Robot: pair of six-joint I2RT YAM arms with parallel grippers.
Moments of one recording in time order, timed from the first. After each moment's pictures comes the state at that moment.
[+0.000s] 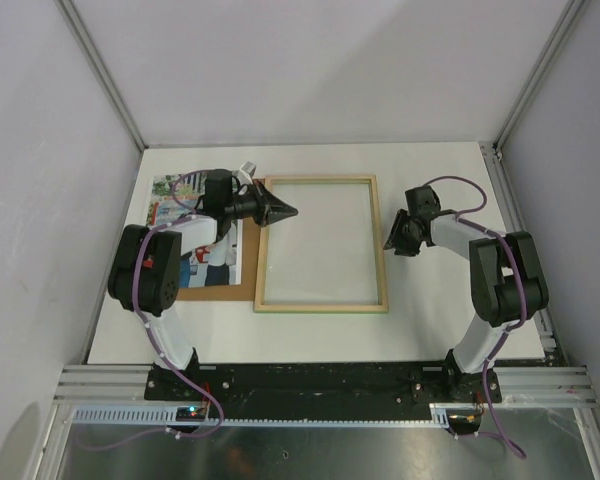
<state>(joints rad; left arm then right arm) -0.21 1.82 1.03 0.35 0.88 -1.10 0.21 1.75 1.02 -0.32 -0.07 0.59</state>
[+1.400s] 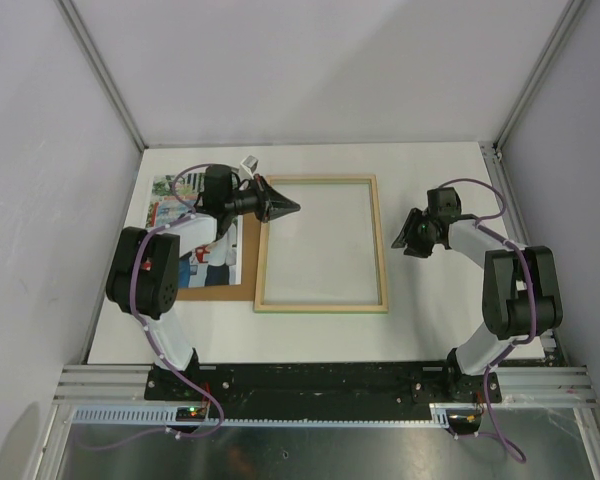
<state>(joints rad) -0.22 1.80 1.05 0.39 0.92 -1.12 0.09 1.64 0.96 -0.32 -0.22 0.55</state>
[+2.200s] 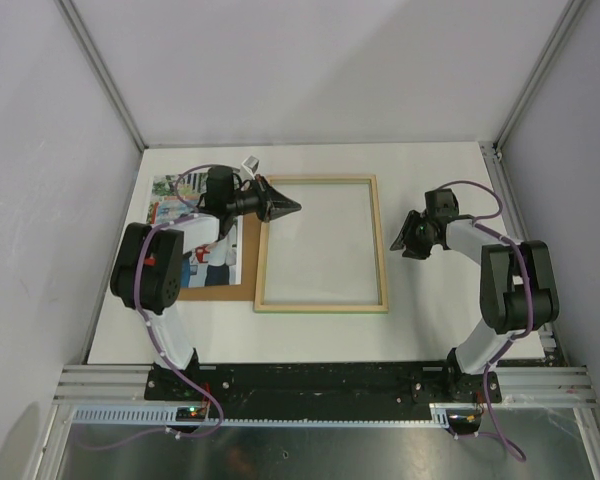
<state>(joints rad) -0.23 1.84 1.05 0.44 0.91 -1.14 0.10 1.67 0.96 -0.30 -0.23 0.55</state>
